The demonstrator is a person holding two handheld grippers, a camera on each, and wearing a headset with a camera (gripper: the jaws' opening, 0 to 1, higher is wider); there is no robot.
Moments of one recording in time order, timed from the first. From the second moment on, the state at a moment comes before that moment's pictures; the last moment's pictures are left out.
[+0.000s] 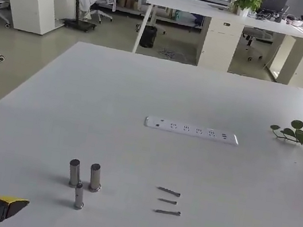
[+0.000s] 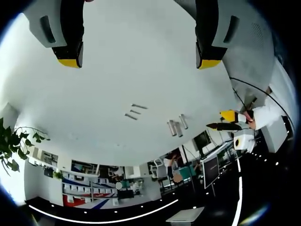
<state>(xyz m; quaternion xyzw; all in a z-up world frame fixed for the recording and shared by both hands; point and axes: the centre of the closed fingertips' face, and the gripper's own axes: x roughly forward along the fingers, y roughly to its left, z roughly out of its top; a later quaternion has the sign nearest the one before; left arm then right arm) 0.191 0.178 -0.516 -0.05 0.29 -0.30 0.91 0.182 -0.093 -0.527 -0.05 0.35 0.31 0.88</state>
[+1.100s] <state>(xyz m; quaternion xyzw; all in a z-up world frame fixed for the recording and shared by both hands) 0.260 0.170 -0.527 0.04 0.27 -0.32 0.91 0.171 -0.082 -0.532 -0.05 0.36 0.29 0.88</state>
